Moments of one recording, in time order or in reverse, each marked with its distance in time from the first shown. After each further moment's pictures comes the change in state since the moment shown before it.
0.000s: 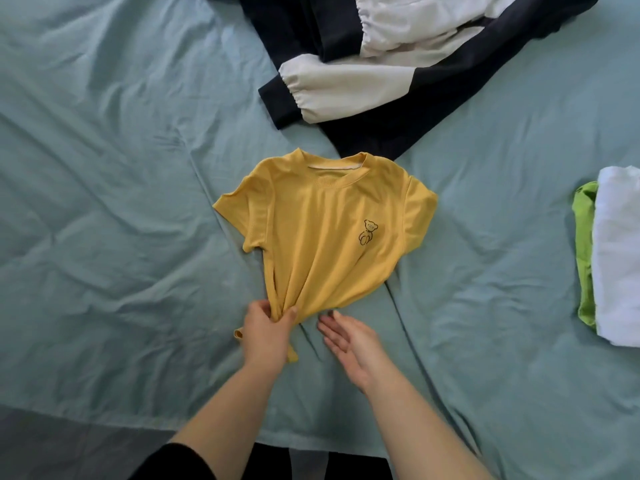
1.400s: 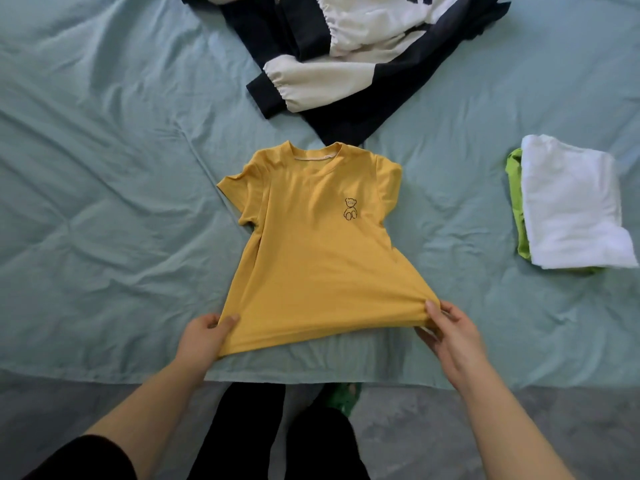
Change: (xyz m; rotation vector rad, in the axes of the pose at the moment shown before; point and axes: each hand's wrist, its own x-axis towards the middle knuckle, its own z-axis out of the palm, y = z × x) left_hand -0.011 -0.079 -0.124 0.078 -0.192 0.030; right_hand -0.117 0.000 -0.128 -0.066 0.296 -0.459
